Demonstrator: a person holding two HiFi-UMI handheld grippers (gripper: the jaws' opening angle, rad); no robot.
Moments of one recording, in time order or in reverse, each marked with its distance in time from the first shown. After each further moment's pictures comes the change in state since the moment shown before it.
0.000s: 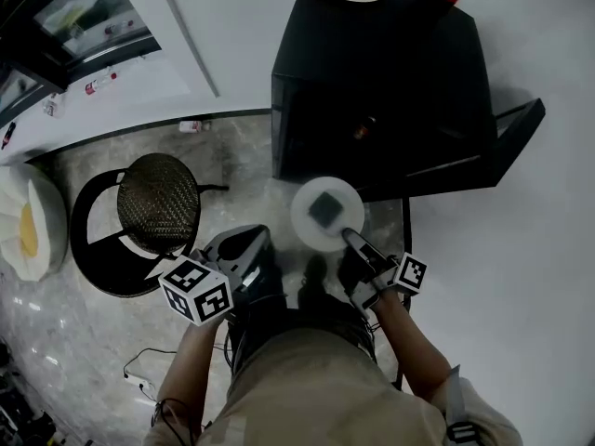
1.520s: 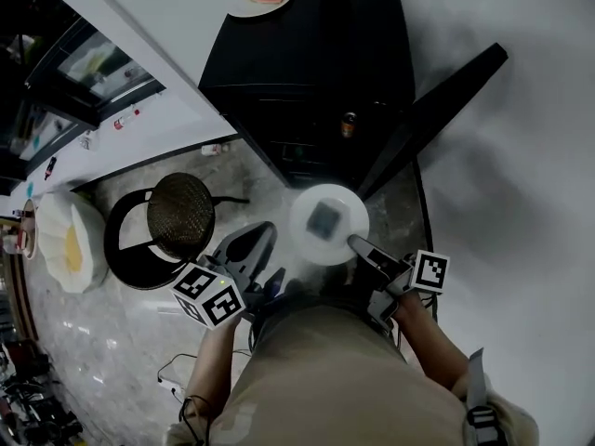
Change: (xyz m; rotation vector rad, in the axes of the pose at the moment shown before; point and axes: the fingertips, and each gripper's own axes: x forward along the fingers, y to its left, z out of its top) left arm 0.039 -0.131 0.004 0.136 -0.084 0.088; right arm -0.112 0.062 0.020 -0.033 0.137 0.055
